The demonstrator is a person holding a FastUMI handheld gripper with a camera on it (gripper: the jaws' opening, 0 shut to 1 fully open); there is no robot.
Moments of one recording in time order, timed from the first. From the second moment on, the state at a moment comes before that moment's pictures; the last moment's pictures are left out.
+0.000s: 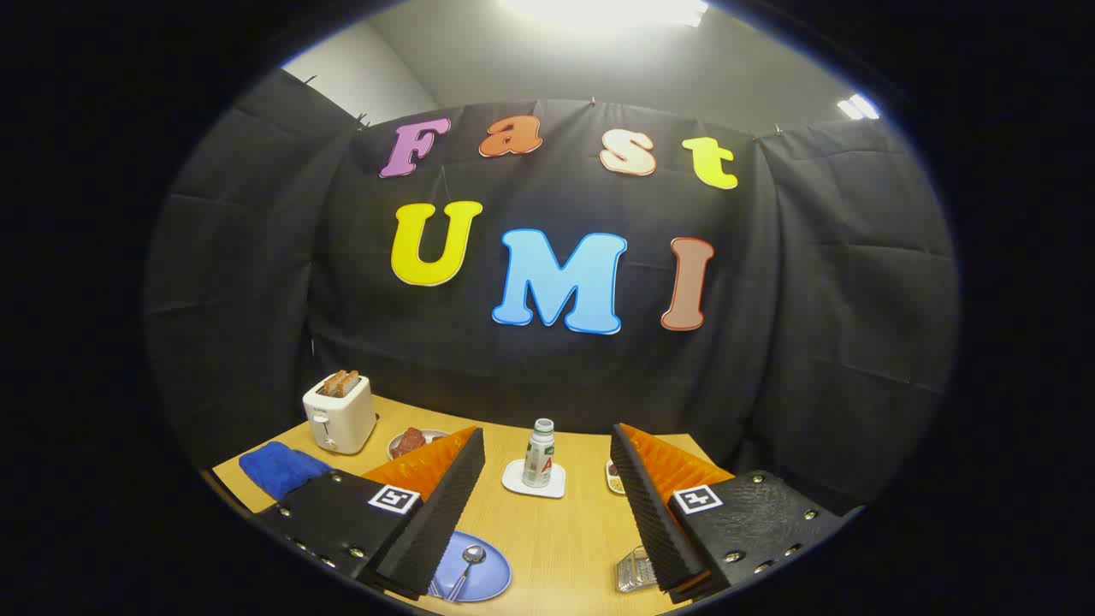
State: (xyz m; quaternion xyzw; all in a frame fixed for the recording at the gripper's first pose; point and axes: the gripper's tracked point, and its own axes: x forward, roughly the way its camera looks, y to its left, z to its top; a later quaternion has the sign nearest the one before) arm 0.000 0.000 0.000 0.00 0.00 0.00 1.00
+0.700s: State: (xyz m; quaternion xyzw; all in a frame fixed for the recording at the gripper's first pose) arm 0.025 0.012 -0.028 0.00 0.04 0.01 1.00
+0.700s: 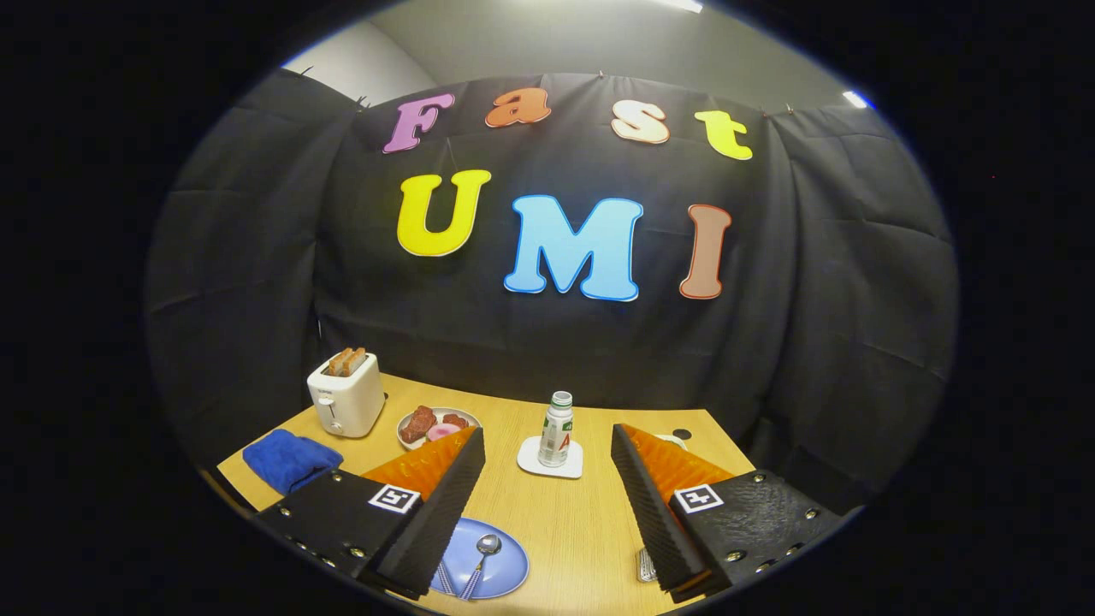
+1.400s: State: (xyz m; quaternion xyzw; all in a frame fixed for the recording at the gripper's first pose) arm 0.047 0.060 -0.129 0.01 0.20 0.07 0.98
